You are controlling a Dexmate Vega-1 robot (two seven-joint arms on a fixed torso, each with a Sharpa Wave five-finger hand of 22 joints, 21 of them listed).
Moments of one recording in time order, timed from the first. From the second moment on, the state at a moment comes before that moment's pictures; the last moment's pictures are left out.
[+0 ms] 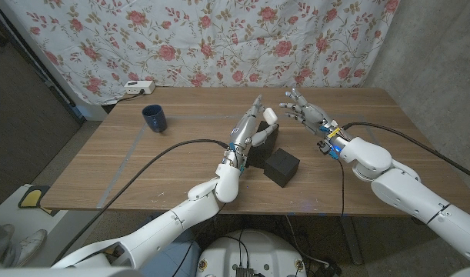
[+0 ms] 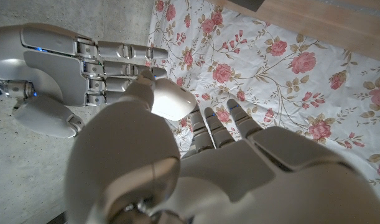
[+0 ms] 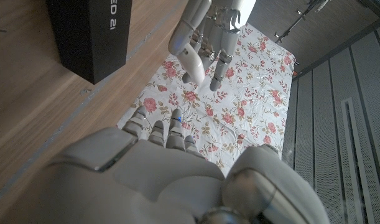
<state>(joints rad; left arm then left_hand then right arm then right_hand) 0.85 0.39 0.79 -1.51 0.51 -0.17 0.74 1.07 0.14 0.37 -0.16 0.20 -0.08 0.08 0.20 0.18 0.36 -0.06 0.46 0.58 0.19 -0.08 0.21 0.20 0.16 0.08 0.20 0.18 -1.11 -0.84 -0.32 -1.90 0.56 0.20 0.07 0.28 0.13 -0.18 0.04 0.21 -0.17 0.00 0.20 0.19 0.07 0.14 0.19 0.33 -0.17 0.10 0.19 0.21 -0.06 0.19 0.18 0.17</state>
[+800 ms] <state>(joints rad) 0.89 0.45 0.71 -1.55 0.47 -0.27 0.77 1.06 0.14 0.37 -0.15 0.20 -0.08 0.08 0.20 0.18 0.36 -0.06 0.46 0.58 0.20 -0.09 0.21 0.20 0.17 0.09 0.20 0.18 -1.14 -0.78 -0.28 -1.90 0.51 0.28 -0.02 0.29 0.12 -0.17 0.04 0.21 -0.12 -0.01 0.21 0.19 0.22 0.11 0.24 0.29 -0.13 0.03 0.22 0.20 0.00 0.11 0.20 0.17</state>
